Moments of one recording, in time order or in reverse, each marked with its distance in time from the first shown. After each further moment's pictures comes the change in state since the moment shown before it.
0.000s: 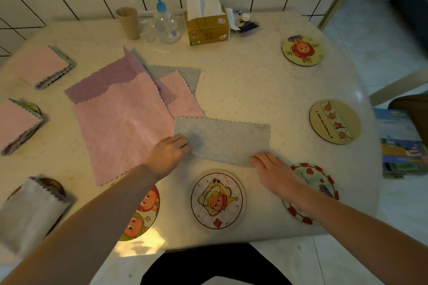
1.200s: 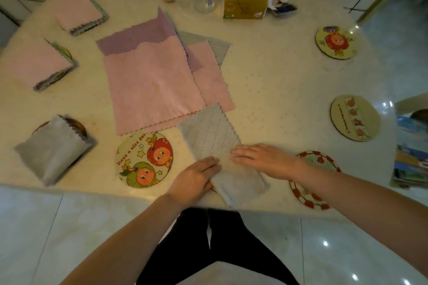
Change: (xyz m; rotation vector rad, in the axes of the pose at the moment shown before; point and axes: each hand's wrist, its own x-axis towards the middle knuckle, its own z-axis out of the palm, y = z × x) left_hand -0.091 0.137 0.034 -0.389 -0.054 -0.300; right_hand 0.020 -0.034 -0.024 -0.012 -0.281 -0.608
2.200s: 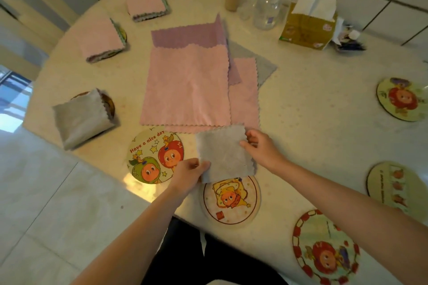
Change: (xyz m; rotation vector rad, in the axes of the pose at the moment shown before) left_hand 0.036 0.007 -0.031 -1.102 0.392 -1.239; right_hand 0.112 0.046 -0.029 1.056 0.307 0.485
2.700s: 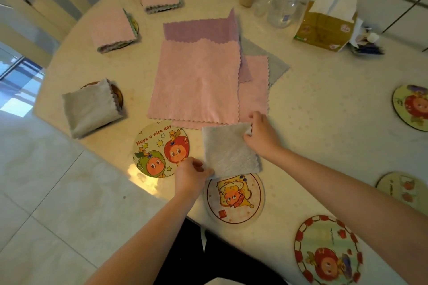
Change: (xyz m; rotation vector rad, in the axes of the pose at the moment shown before) left_hand -0.005 -0.009 0.010 0.150 0.279 -0.007; right_hand 0.037 -0.021 0.006 -0.619 0.049 -0.051
